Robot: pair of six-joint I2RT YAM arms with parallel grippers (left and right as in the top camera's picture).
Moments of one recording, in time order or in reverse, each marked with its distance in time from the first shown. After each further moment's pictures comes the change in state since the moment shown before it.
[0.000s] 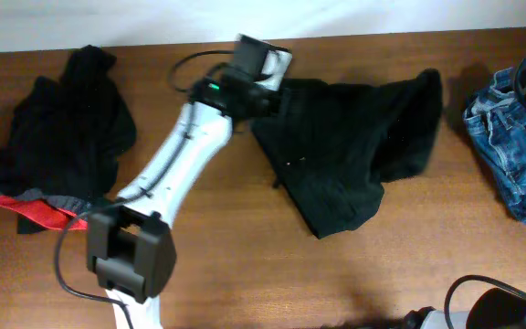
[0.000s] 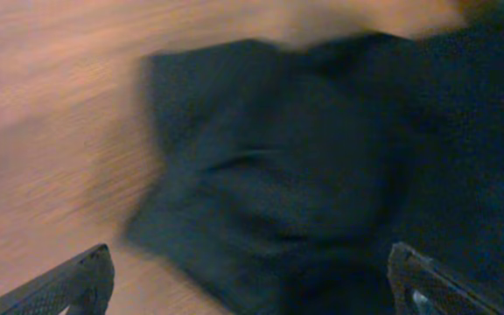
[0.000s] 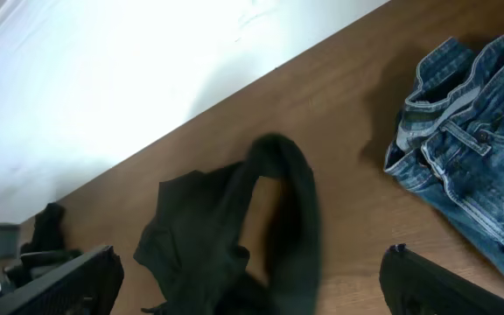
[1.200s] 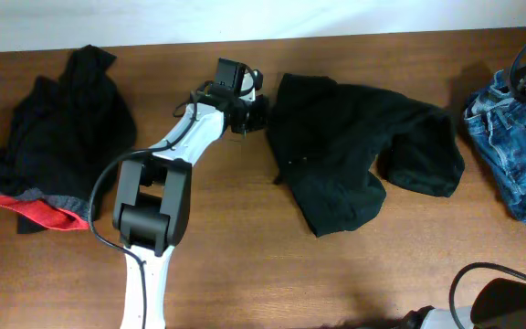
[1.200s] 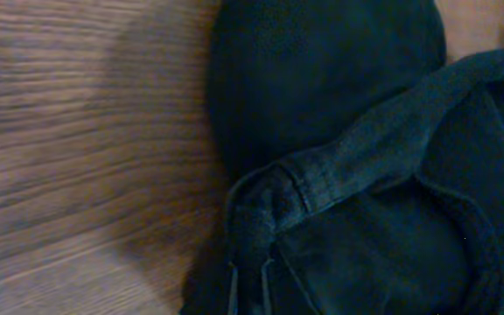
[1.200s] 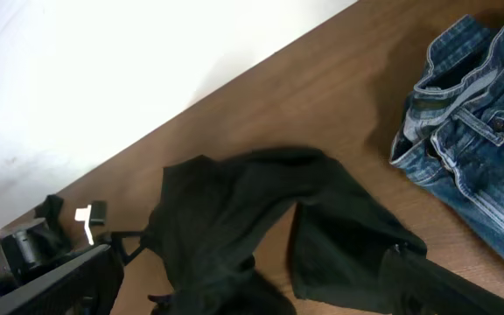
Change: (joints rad) left arm 0.092 0.323 -0.050 0.296 0.285 -0.267; right arm 0.023 0.053 0.000 0.000 0.004 -0.001
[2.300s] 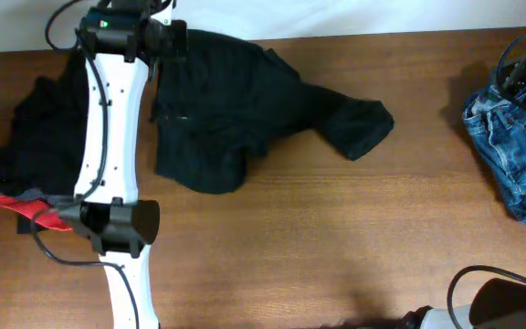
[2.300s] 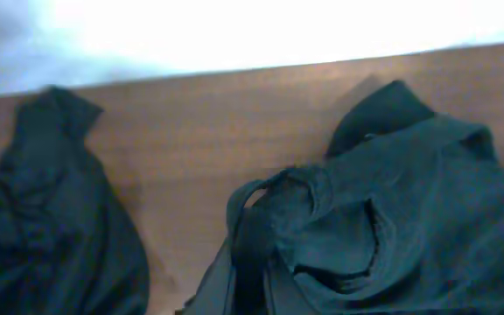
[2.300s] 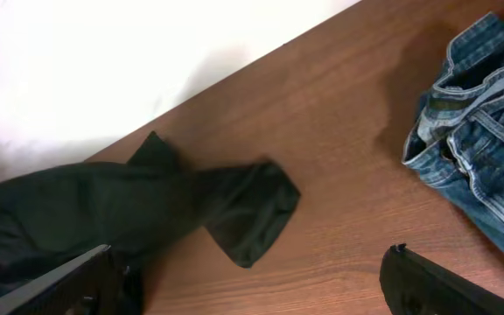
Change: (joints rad) left arm 0.179 -0.086 0.889 -0.876 -0.563 0.401; right arm 0.058 0.000 0.000 0.002 0.034 -0.004
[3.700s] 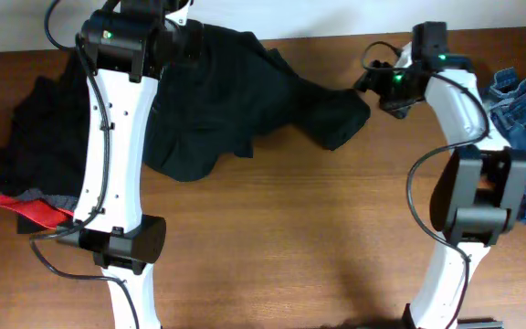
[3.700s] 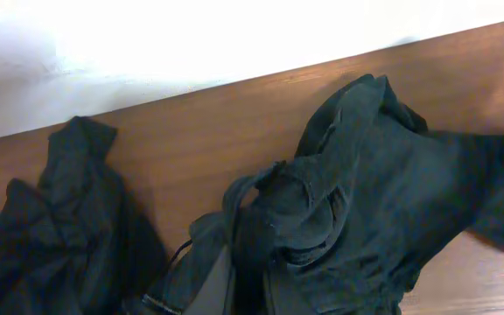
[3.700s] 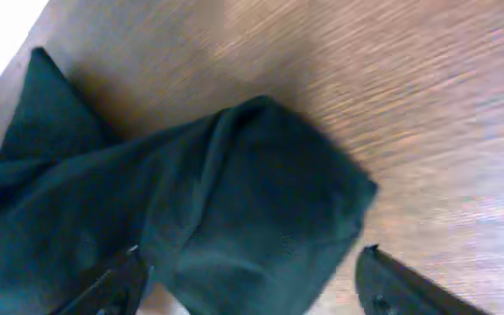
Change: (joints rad) left arm -0.098 -0.098 0.031 -0.087 -0.071 0.054; right arm 0.509 0.586 -0.052 0.371 0.217 0.458
